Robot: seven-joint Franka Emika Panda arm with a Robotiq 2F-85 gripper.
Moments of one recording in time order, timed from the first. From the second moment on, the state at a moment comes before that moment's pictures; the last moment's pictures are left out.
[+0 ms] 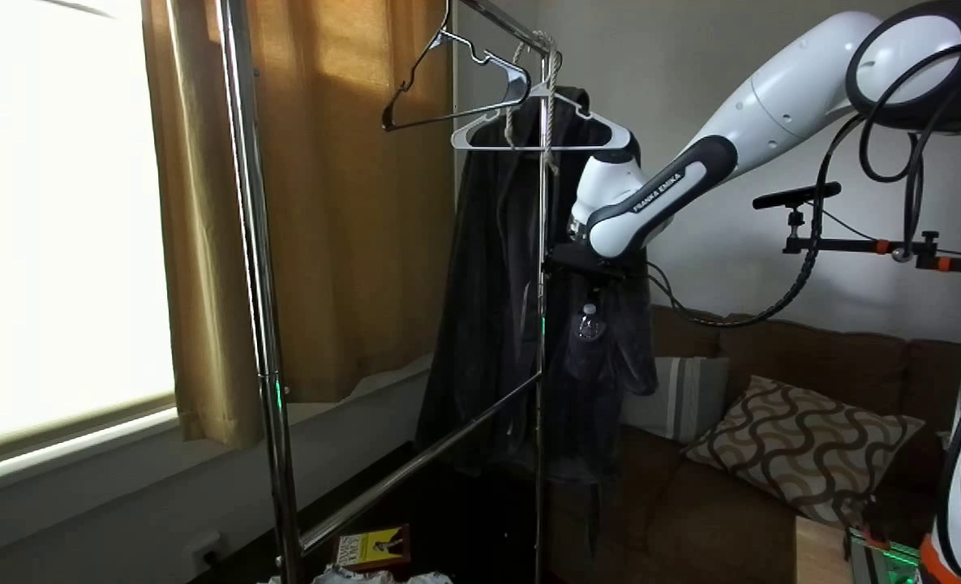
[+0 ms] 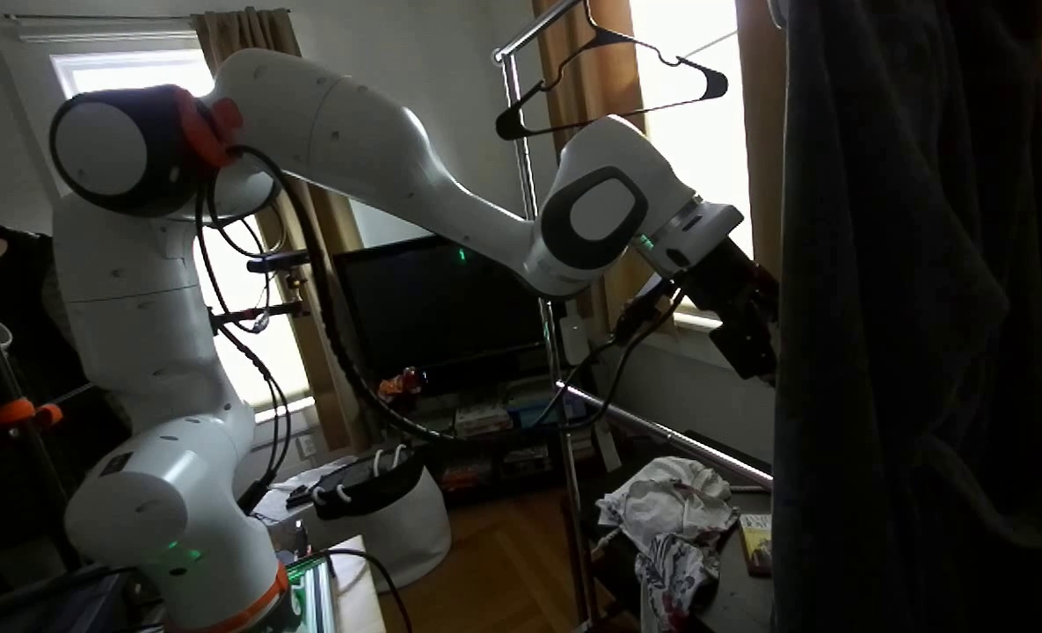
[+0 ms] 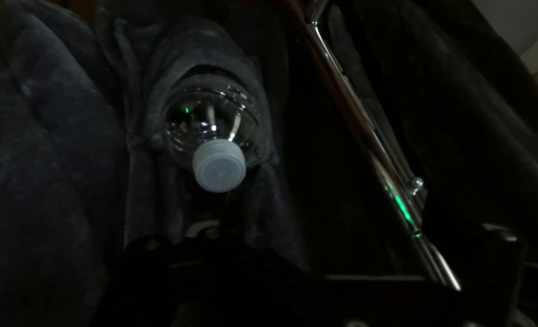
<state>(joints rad) -0.20 0.07 -0.24 -2.05 -0.43 2.68 1.08</state>
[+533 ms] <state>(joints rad) -0.20 0.08 -0.24 -1.98 -0.44 2.41 1.02</state>
